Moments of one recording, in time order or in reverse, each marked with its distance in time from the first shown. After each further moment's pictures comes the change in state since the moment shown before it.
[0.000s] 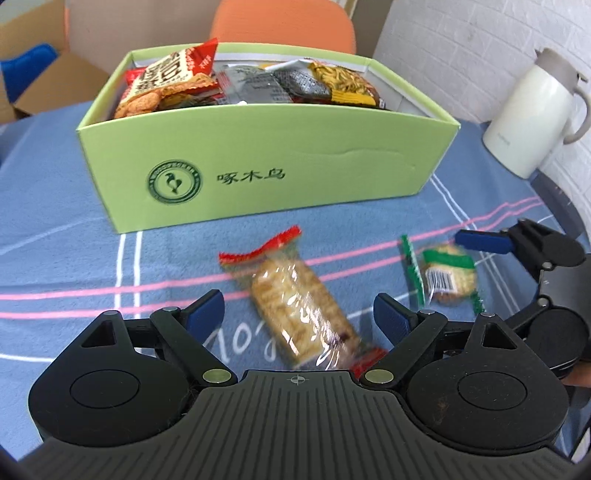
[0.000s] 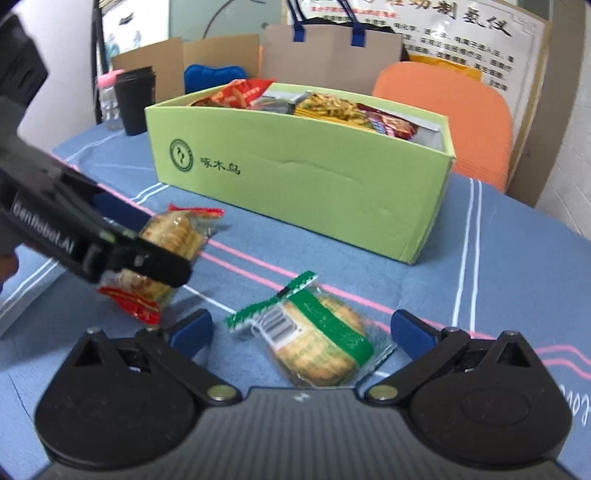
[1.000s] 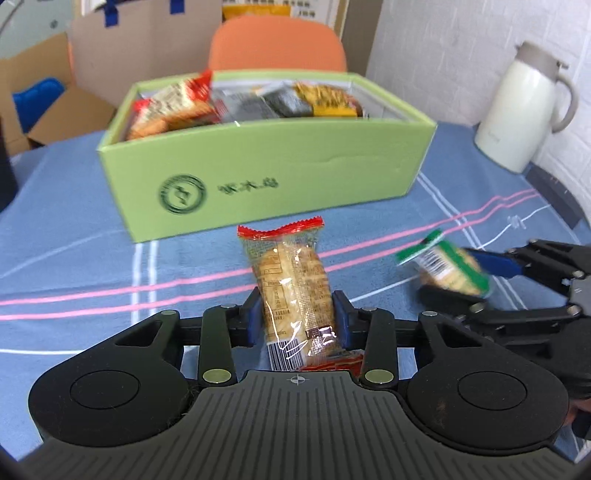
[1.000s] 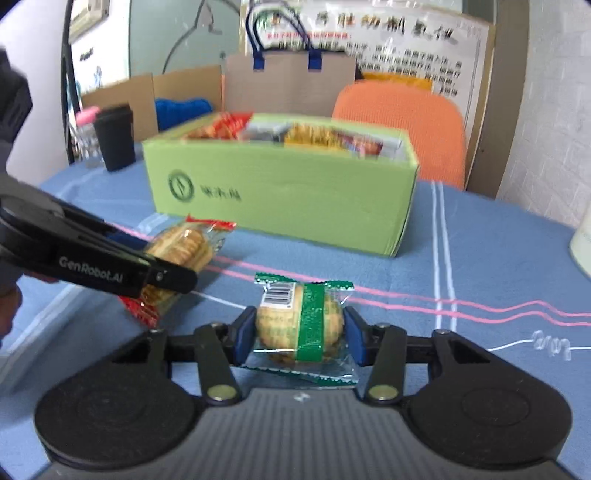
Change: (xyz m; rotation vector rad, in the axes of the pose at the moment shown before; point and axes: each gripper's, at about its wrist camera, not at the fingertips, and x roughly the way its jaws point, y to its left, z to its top) left arm -0.033 -0.008 -0.019 0.059 -0.093 0.029; right arm -0.054 0.029 -0.007 0.106 -0.133 -0.118
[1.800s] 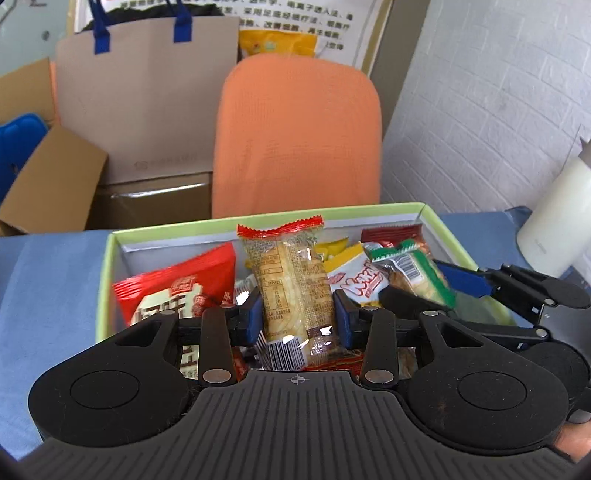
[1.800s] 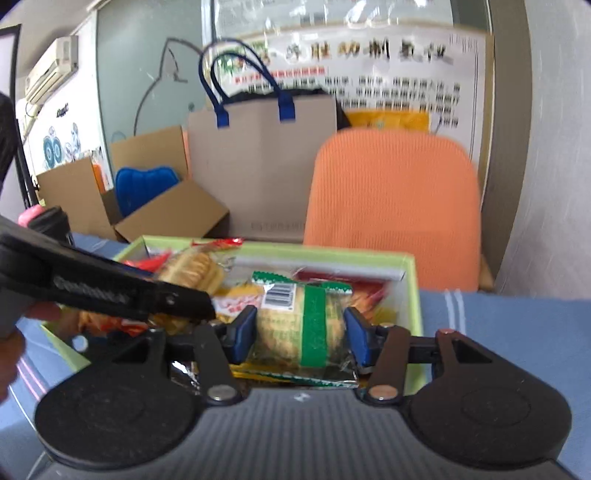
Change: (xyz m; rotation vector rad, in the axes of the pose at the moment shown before) left arm 0.091 0.052 0.166 -0.047 -0.045 0.002; right arm 0.149 -0.052 0.123 0.104 -0.064 0.034
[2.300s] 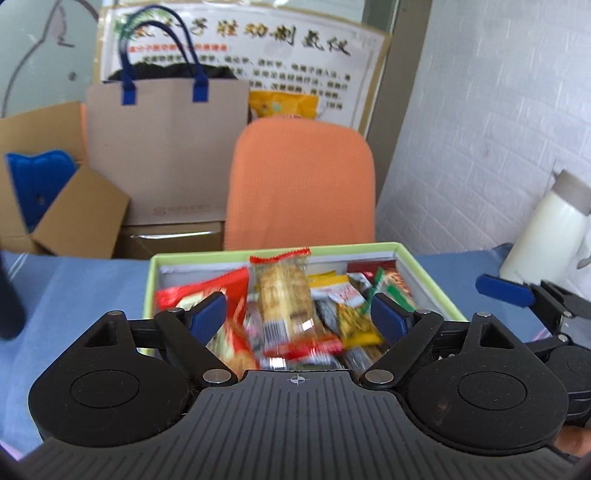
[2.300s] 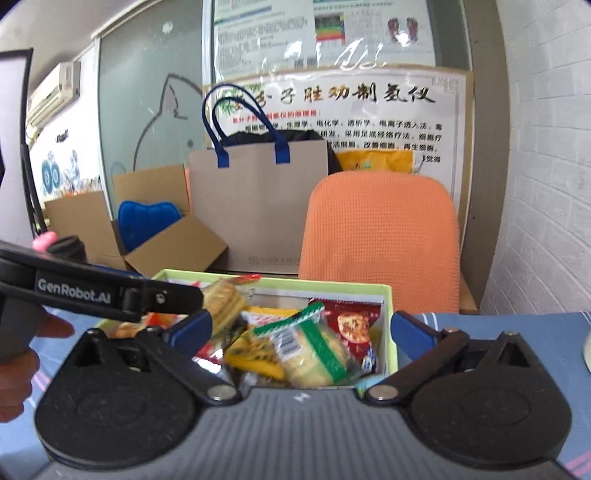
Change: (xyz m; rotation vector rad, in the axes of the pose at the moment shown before) left arm -0.084 -0.011 -0.032 -0.033 -0.191 0.028; right arm -0.093 0.014 -0.005 0.017 -0.134 -0.045
